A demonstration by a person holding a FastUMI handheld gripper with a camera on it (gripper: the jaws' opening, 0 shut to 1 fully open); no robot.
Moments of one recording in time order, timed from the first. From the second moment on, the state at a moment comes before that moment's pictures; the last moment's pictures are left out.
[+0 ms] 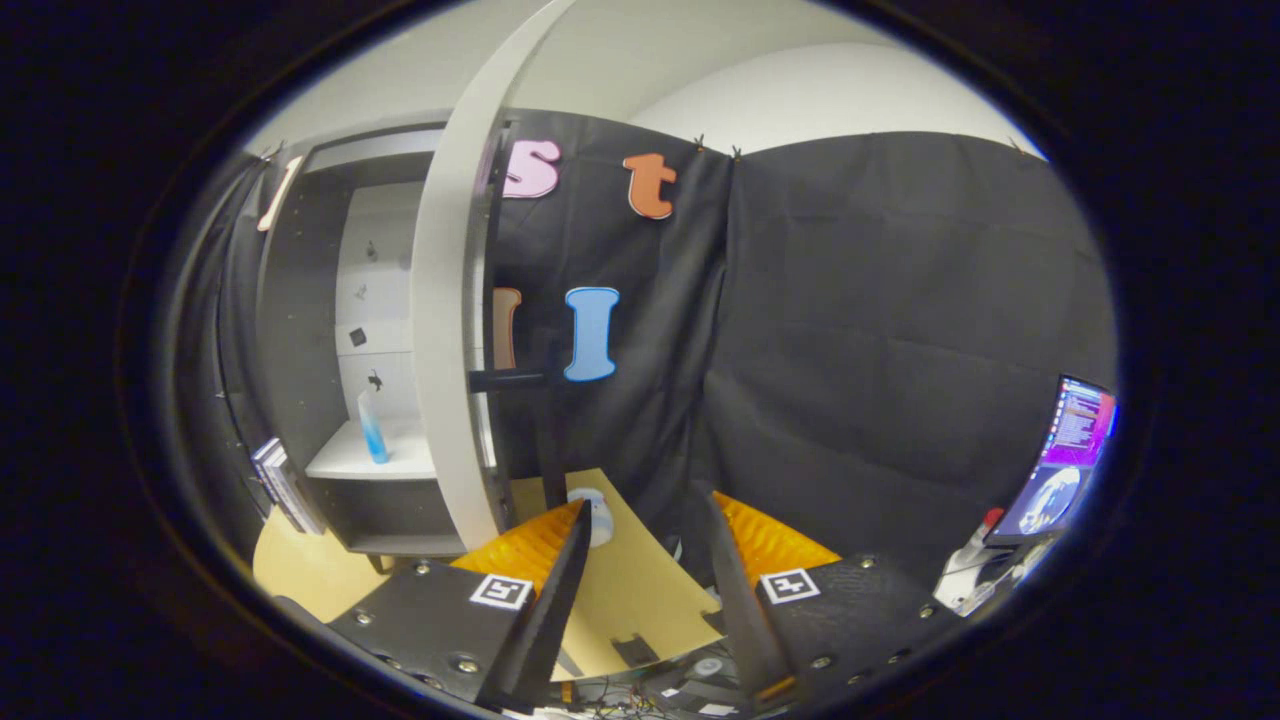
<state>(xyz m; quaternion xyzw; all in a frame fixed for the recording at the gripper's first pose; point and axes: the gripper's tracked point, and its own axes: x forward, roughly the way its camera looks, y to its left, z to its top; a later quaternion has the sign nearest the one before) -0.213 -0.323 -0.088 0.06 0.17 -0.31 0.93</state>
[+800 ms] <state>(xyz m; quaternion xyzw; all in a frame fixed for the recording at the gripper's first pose) -0.197 -0.240 -0.086 0.10 0.15 -0.18 0.97</state>
